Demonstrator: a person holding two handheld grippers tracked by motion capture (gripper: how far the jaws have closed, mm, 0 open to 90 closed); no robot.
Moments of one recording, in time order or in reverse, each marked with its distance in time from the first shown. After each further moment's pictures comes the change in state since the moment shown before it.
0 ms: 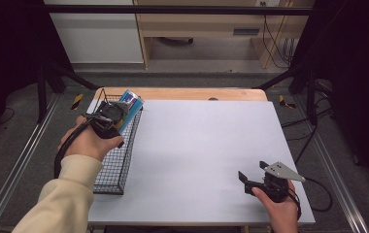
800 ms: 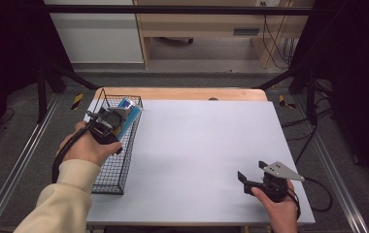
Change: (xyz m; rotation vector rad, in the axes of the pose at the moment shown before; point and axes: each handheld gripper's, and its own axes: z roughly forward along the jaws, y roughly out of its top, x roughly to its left) left arm -0.001 -0.010 0.014 0.040 -0.047 -0.011; right arm 0.001 0.001 0.001 0.005 0.011 -0.004
